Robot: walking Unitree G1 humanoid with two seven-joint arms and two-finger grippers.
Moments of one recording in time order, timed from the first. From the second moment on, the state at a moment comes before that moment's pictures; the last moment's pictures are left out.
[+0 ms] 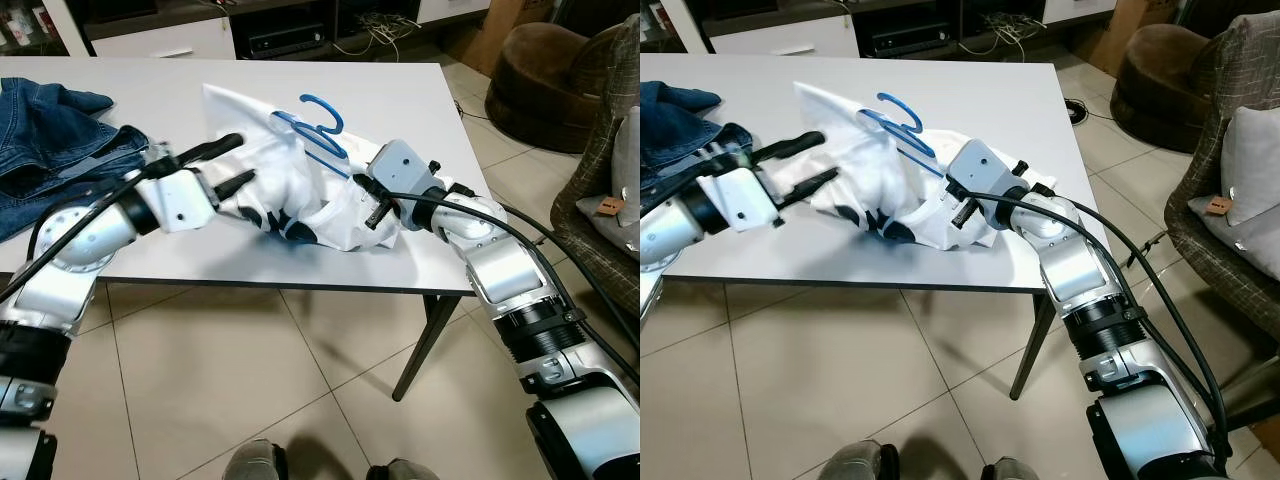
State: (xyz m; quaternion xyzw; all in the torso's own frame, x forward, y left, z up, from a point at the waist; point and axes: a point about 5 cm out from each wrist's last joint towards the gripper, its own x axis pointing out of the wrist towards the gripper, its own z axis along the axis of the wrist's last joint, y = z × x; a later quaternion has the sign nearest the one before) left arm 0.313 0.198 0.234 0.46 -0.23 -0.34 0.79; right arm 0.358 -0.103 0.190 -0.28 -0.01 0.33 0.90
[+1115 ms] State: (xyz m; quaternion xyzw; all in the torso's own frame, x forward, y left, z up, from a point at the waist) left arm 0.285 0.210 0.175 -0.08 -0.14 0.04 0.99; right arm 0.364 -0.096 0.210 -0.14 -0.06 0.28 0.95
